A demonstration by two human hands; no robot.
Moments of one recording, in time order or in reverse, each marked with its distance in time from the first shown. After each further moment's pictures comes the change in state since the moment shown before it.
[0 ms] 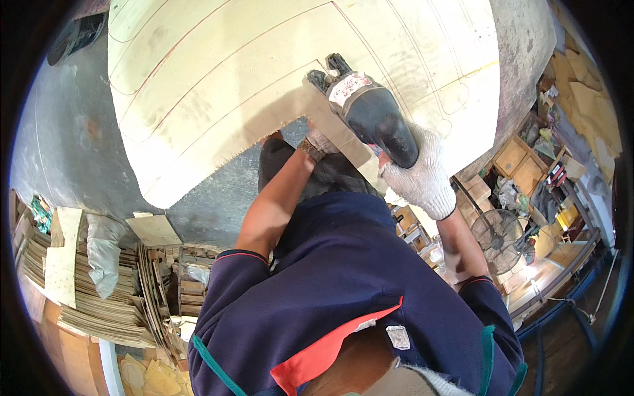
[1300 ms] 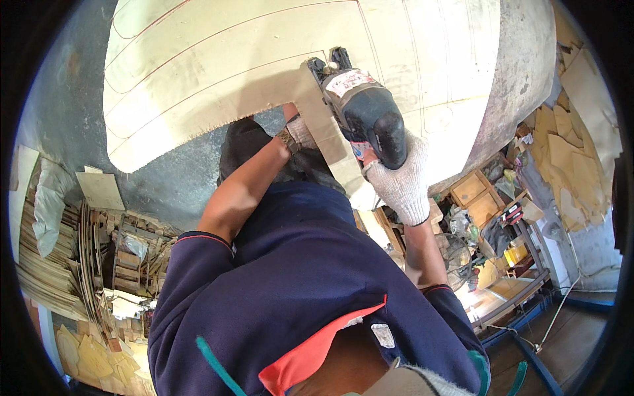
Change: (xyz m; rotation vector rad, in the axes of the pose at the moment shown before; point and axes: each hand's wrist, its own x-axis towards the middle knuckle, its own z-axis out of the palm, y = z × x) left_hand -0.009 -0.029 -0.003 -0.029 -0.153 0.044; right_hand -0.018 0.012 0.011 0.064 -0.004 -0.005
